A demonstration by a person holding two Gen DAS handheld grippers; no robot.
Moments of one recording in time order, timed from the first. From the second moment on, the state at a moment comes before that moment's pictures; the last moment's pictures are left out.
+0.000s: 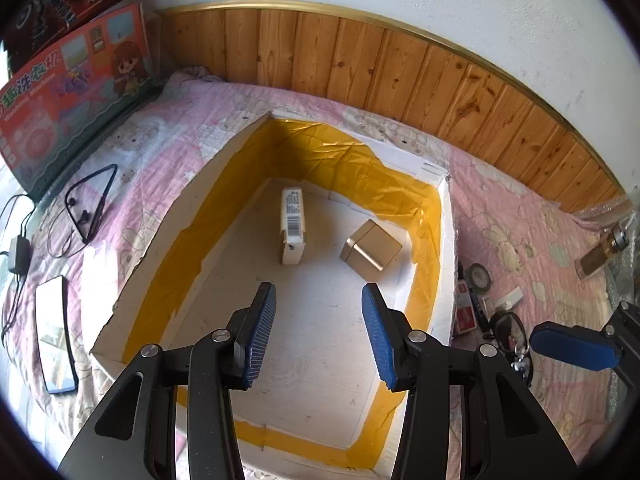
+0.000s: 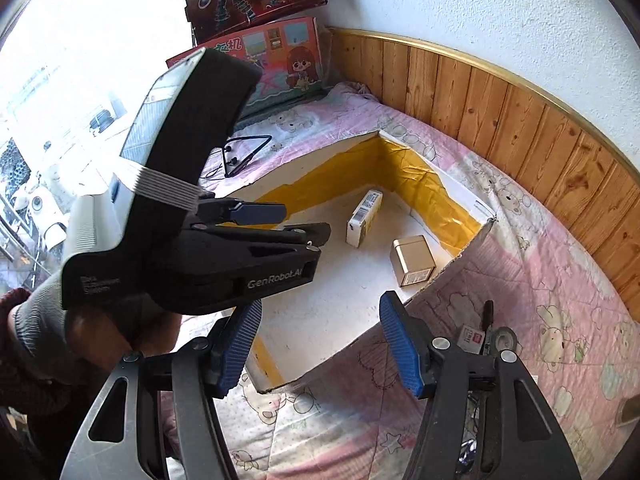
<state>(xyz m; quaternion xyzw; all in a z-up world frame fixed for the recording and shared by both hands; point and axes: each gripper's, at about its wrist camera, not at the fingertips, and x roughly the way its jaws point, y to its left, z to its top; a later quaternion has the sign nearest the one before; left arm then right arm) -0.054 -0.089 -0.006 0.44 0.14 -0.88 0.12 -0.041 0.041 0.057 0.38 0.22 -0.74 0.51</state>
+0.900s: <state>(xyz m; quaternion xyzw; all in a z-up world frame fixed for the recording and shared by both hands) -0.037 0.047 0.007 0.47 0.04 -0.88 -0.07 -0.080 0.200 0.043 0.45 0.08 -0.83 0.32</state>
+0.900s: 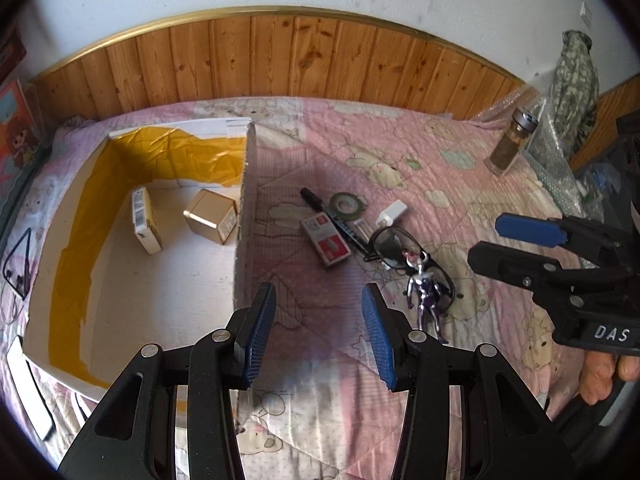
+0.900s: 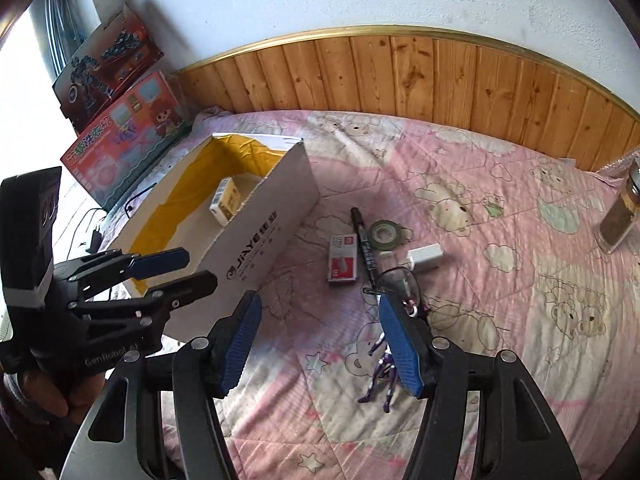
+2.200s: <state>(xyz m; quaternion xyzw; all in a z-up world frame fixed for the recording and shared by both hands) -0.173 0.073 -0.134 0.59 0.13 -0.80 -0.05 -0.124 0.226 -0.068 0.54 0.09 -0.79 0.29</state>
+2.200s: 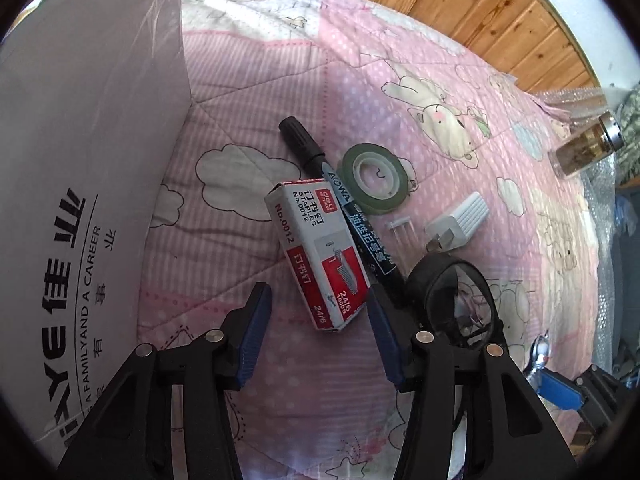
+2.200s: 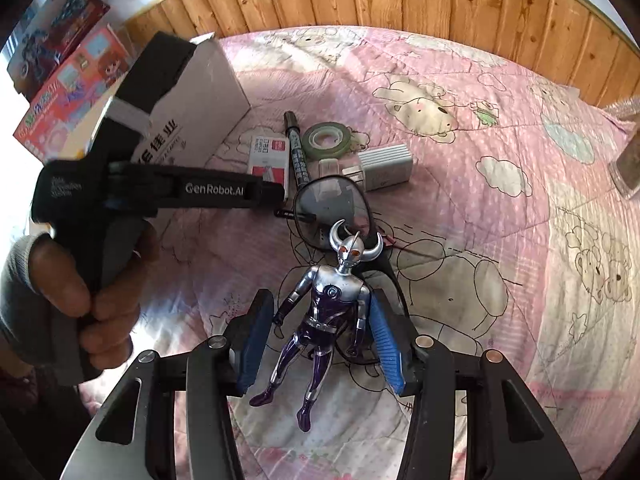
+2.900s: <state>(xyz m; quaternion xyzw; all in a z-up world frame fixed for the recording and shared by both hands) -0.170 0.069 -0.113 0.54 0.14 -0.83 -0.05 -0.126 0.224 -0.046 0.53 0.05 -0.79 0.31</state>
